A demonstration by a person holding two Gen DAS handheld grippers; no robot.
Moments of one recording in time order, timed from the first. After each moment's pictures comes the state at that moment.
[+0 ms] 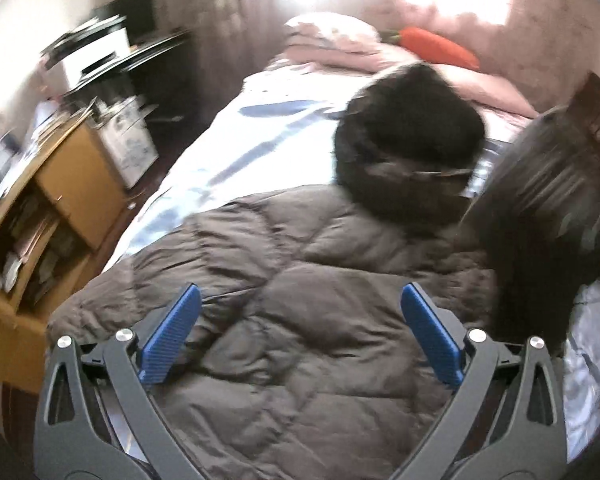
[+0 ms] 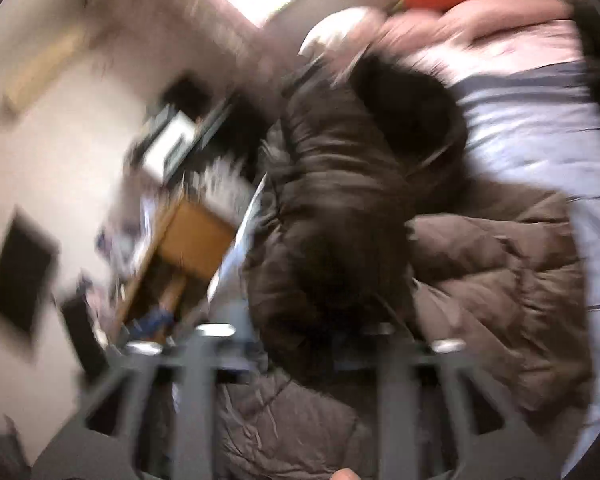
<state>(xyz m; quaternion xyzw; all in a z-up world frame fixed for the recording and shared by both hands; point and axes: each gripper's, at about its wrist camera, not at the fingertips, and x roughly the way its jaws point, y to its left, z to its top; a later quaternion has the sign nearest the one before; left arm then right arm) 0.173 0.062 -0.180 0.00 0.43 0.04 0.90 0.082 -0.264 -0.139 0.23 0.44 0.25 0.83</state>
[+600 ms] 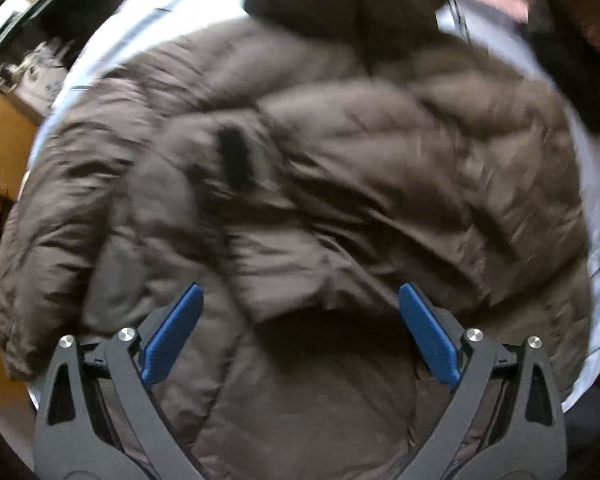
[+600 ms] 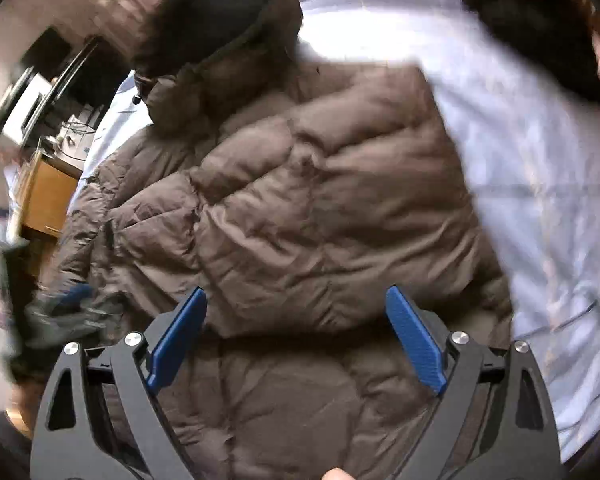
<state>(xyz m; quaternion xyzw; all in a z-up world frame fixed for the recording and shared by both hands) 0.200 -0.022 -0.332 0.07 0.62 -0.07 0.78 0.052 -0.350 -0.228 0.19 0.59 0.04 0.79</state>
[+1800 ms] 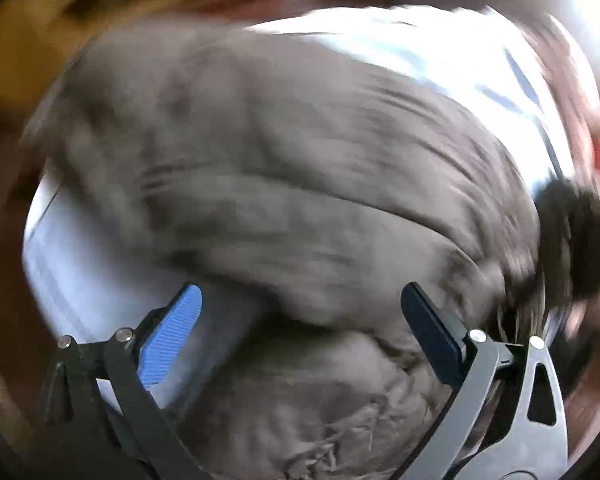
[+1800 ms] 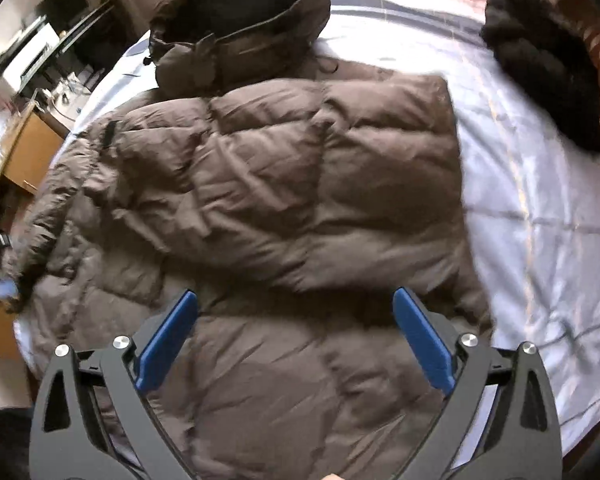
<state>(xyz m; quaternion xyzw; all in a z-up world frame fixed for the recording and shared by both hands) 0.107 0.306 -0.313 -0.41 0.59 0.23 0.66 0.062 -0.314 -0.249 0.07 0.58 0.03 0.81</state>
